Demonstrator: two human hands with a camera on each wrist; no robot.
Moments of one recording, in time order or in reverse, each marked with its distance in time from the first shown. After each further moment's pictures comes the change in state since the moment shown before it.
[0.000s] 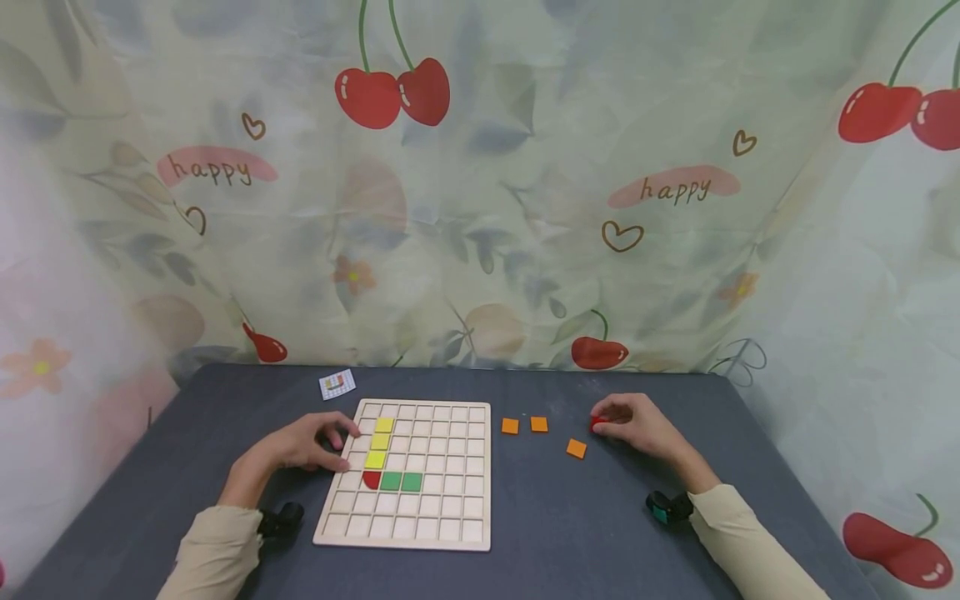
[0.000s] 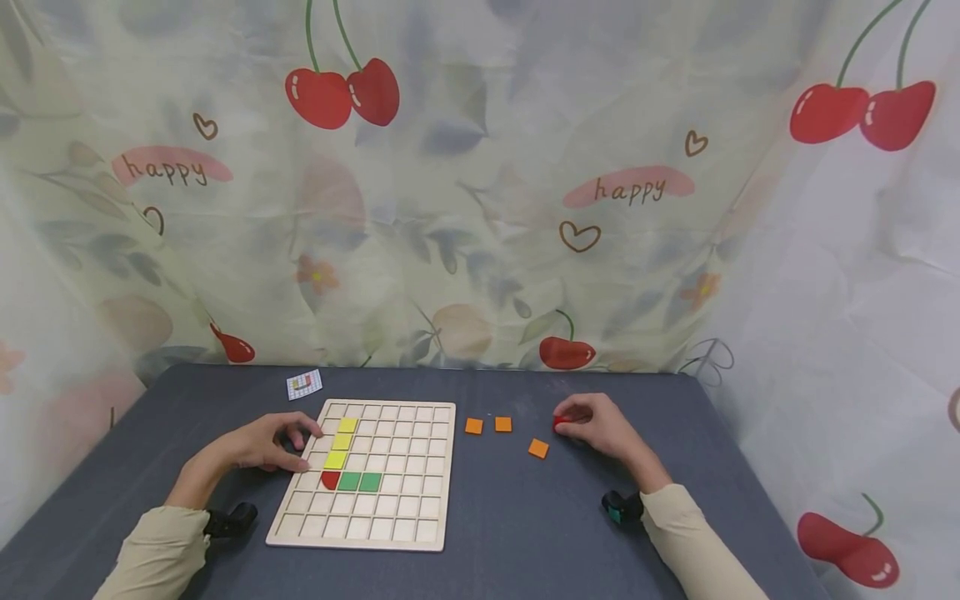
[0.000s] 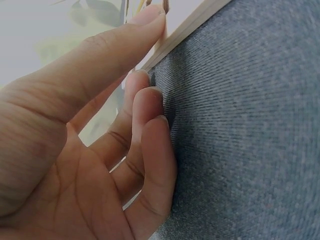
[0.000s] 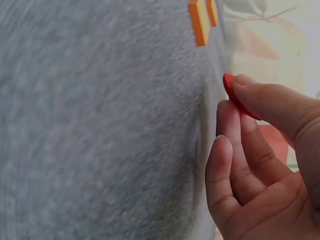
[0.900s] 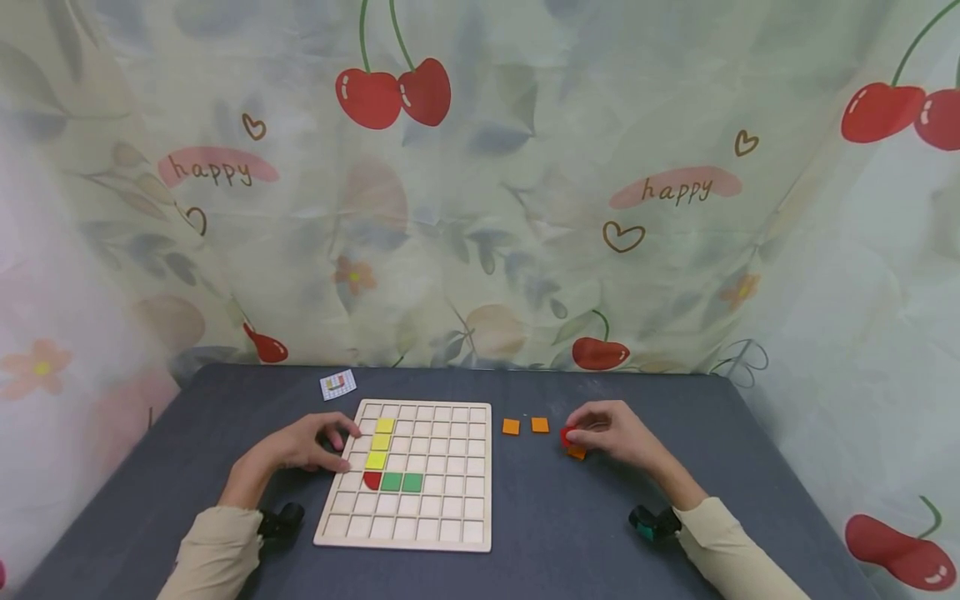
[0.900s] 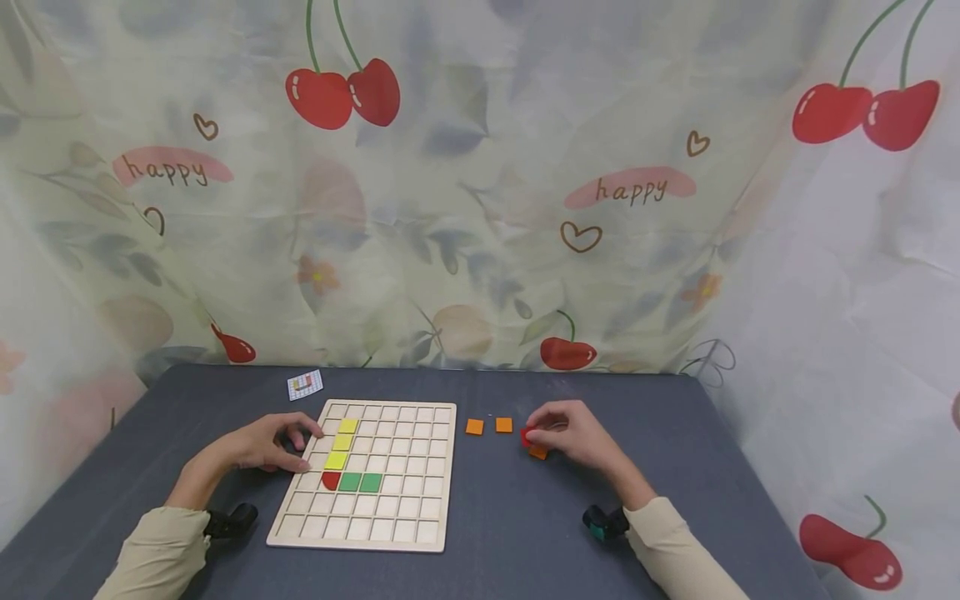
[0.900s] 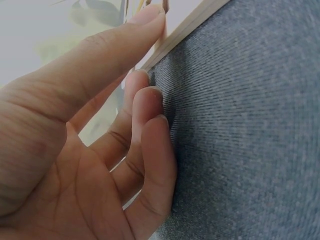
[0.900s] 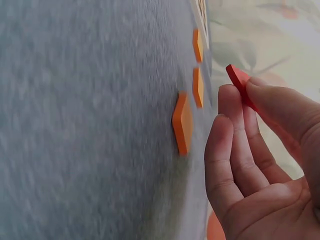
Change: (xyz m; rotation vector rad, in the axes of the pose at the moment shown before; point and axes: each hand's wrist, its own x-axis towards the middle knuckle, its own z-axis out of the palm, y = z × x) left_hand -0.001 0.002 -0.001 -0.010 -0.004 0.005; right_hand 0.002 -0.039 0.028 0.237 -0.047 -0.032
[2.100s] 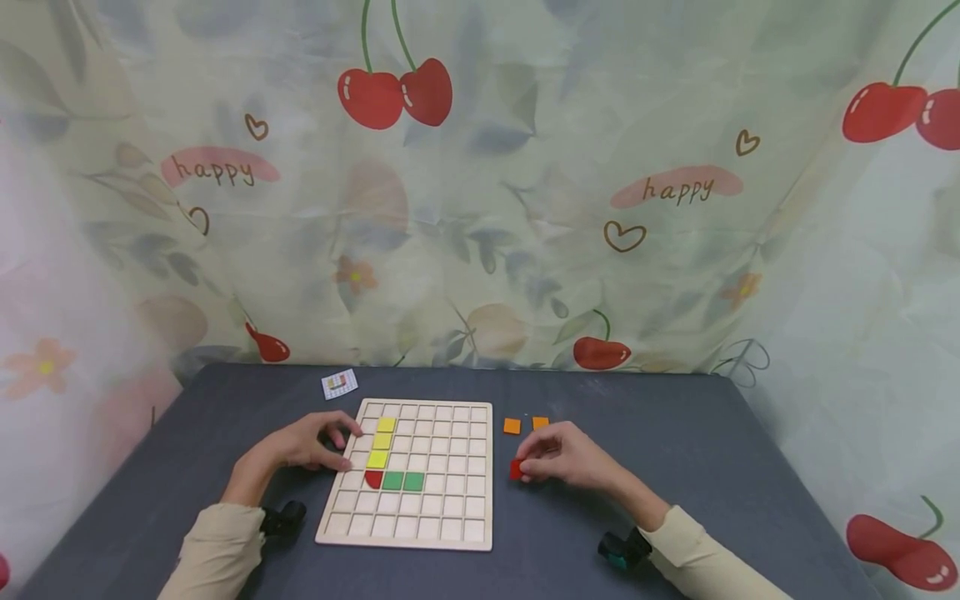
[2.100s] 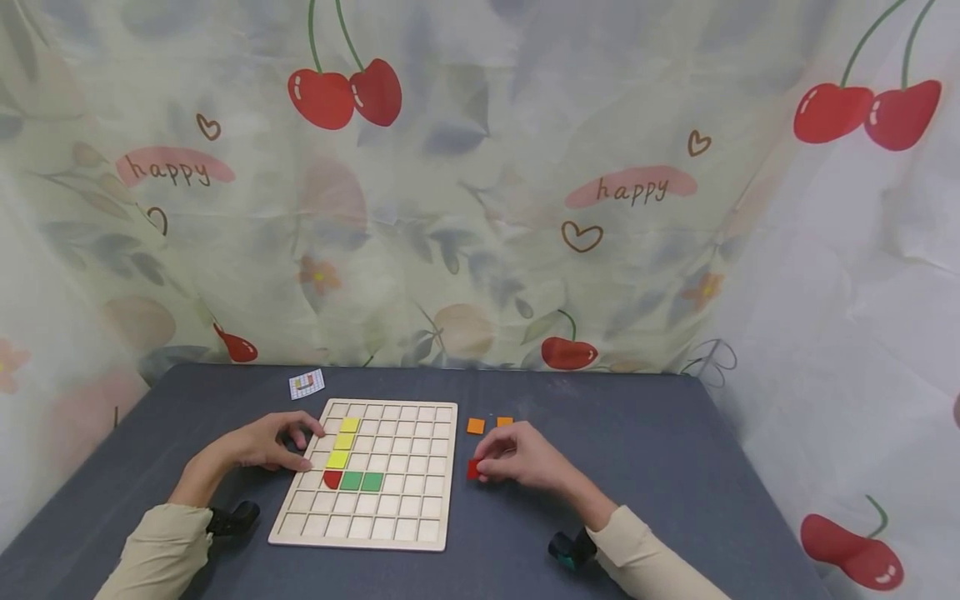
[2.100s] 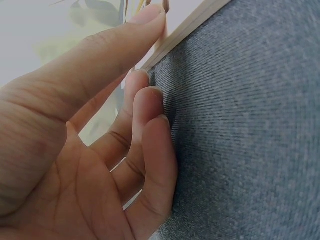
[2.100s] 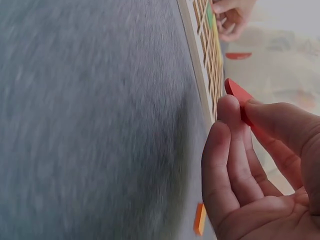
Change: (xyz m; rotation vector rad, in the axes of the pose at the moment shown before) left_hand 0.001 0.000 -0.001 0.003 -0.006 -0.008; right_hand 0.015 -0.033 0.065 0.119 -0.206 0.057
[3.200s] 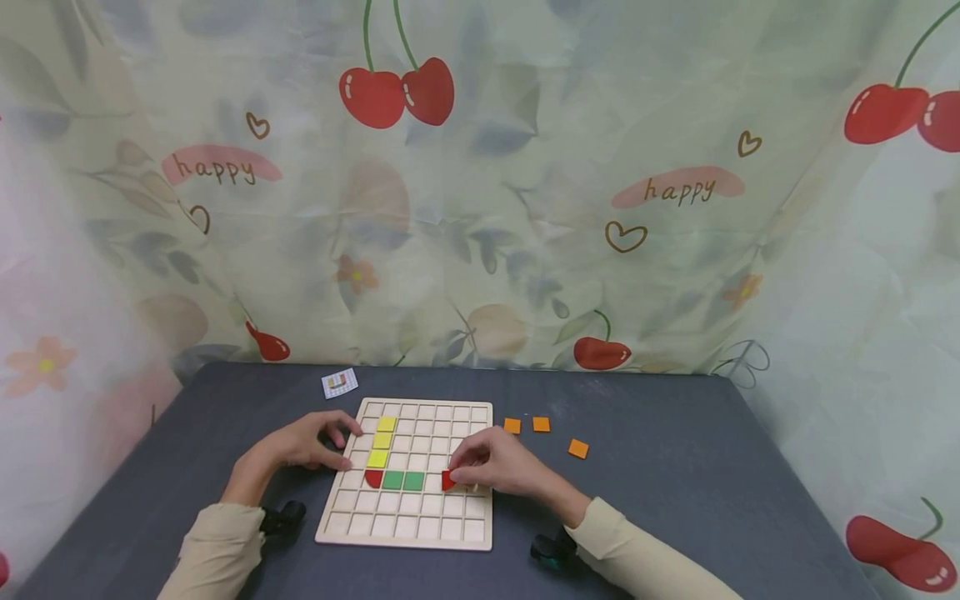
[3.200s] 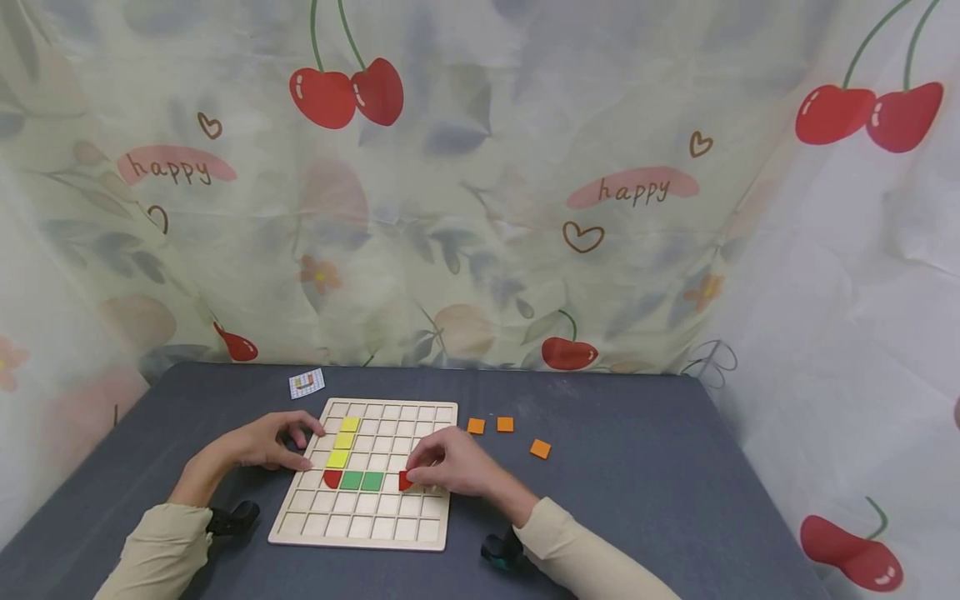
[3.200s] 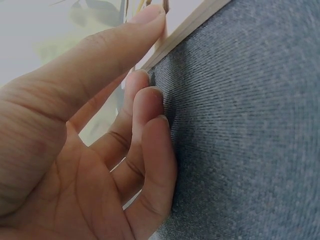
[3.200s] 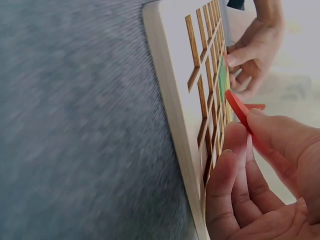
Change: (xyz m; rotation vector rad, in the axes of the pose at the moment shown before) left_hand 0.000 0.000 0.001 -0.009 0.011 -0.011; right_hand 0.056 -0.026 0.069 -0.122 -0.021 -0.101
